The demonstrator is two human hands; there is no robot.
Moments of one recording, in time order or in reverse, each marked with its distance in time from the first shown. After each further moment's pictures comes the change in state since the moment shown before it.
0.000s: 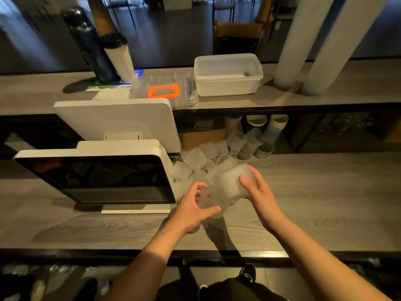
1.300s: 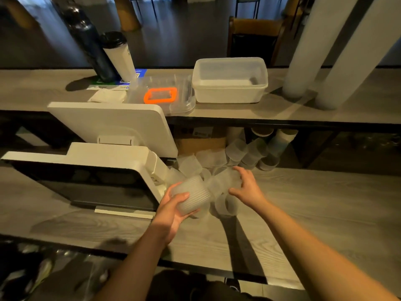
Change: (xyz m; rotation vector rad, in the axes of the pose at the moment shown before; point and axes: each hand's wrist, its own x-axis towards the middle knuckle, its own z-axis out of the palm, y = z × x) left_hand 0.032 0.024 0.007 -0.978 0.186 -0.242; right_hand 0.139 0.044 -0.041 -0.763 -0.107 0.064
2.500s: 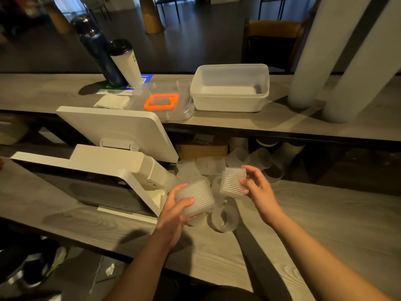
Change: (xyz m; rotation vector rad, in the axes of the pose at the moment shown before) left_hand 0.017 -0.018 0.039 0.145 0.083 0.091; right_hand -0.004 0.000 -0.060 0.733 -0.092 -0.125
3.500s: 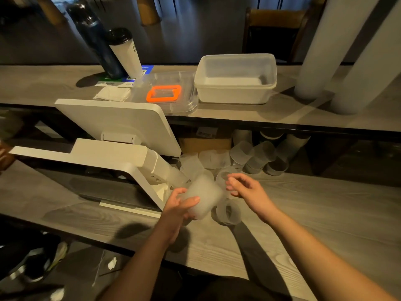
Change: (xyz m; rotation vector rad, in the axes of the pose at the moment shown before) left_hand -0.005 -0.001 -0.015 0.200 0.037 -0.067; right_hand -0.006 0.012 0.029 -0.174 -0.157 0.104
